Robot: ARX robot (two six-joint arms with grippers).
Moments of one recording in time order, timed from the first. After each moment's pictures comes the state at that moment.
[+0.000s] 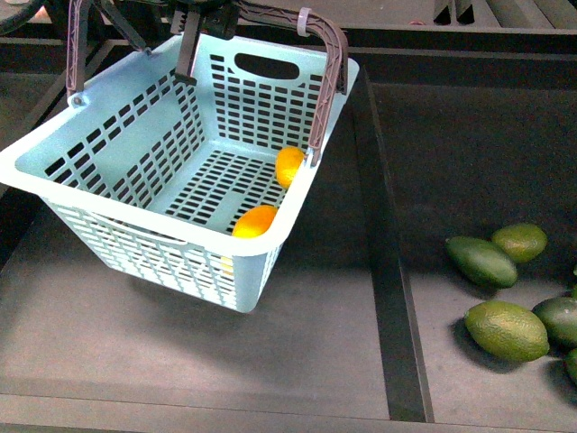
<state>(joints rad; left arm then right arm) -0.40 2.21 1.64 -0.15 -0.31 -1.57 0.00 0.00 0.02 0.00 0.00 0.00</state>
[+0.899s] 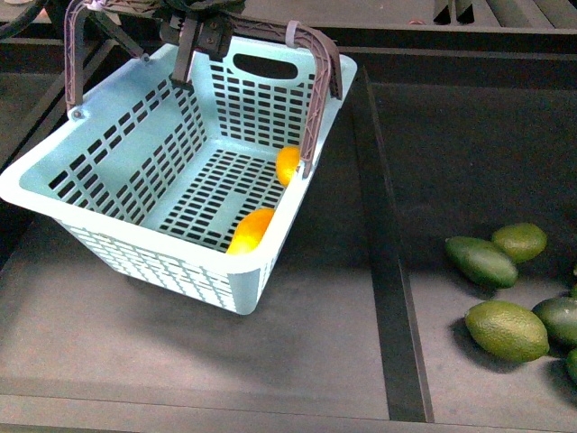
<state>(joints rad) -0.40 2.21 1.63 -0.15 -0.31 -1.57 0.00 0.00 0.02 0.00 0.00 0.00</state>
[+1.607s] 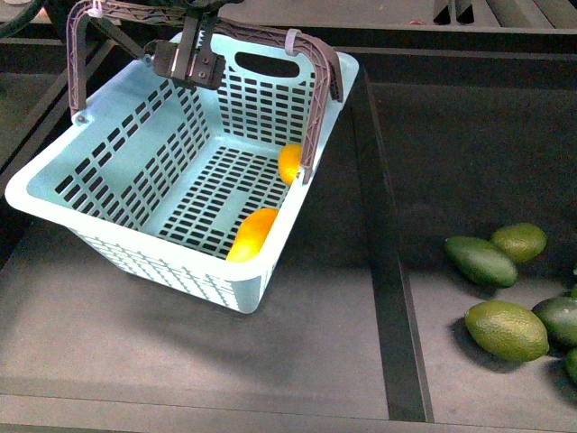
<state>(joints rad) -0.40 2.22 1.68 -0.31 -0.39 -1.66 0.00 0.00 0.02 0.00 0.00 0.00</state>
